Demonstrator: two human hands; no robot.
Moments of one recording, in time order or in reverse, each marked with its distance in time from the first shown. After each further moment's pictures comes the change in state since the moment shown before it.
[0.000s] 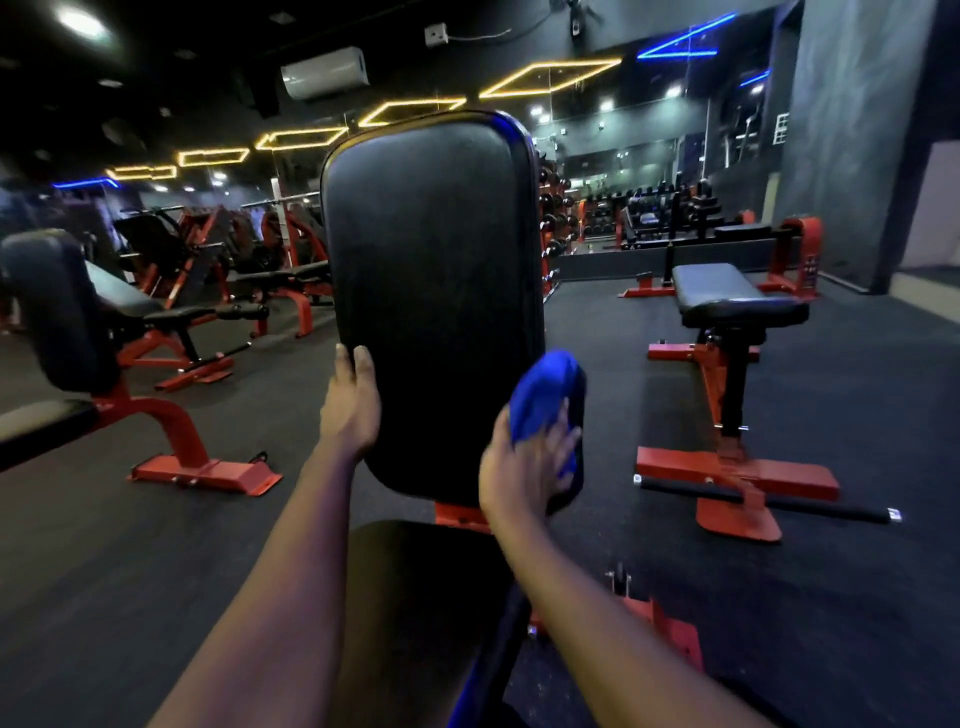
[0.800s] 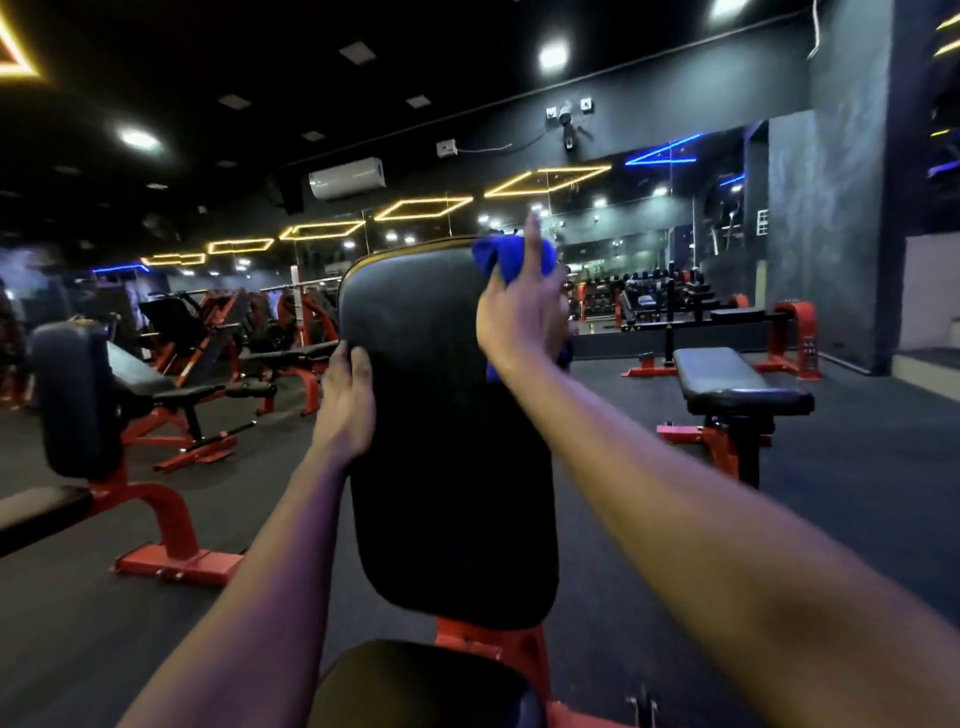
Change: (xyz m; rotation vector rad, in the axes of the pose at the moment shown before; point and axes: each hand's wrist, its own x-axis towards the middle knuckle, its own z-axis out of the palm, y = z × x) left_hand 0.053 0.081 -0.041 -0.132 0.087 0.278; right_hand 0.125 -0.208 -0.053 -0.014 0.259 -0.477
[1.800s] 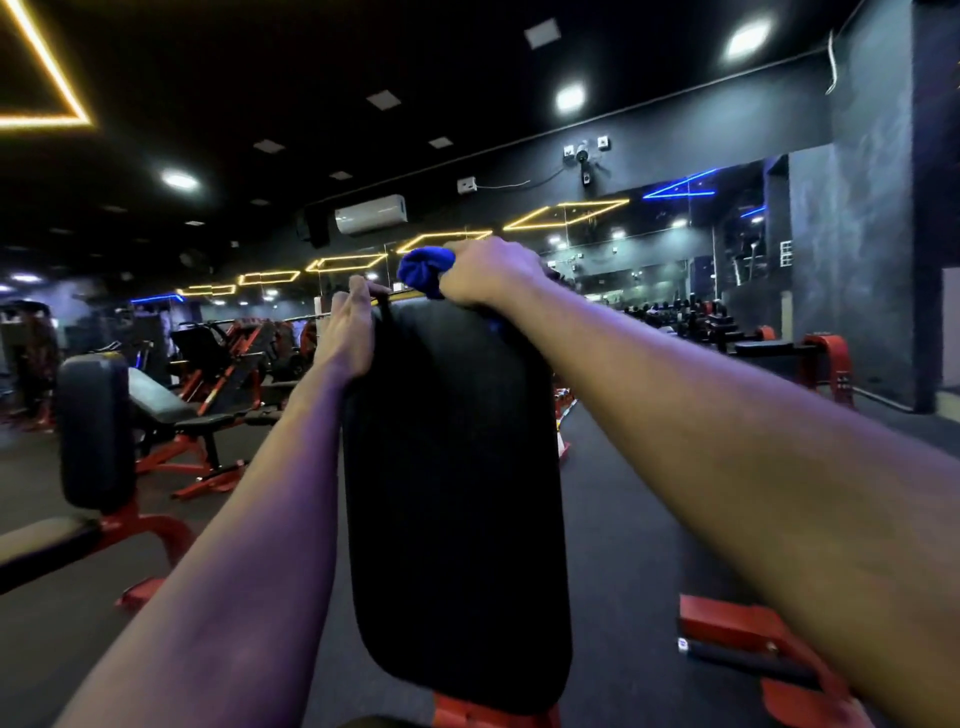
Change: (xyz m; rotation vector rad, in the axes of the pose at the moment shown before) left_hand 0.103 0.070 -0.011 0.025 0.071 0.166; right_hand 0.078 -0.064 -0.011 -0.460 -0.502 -0.404
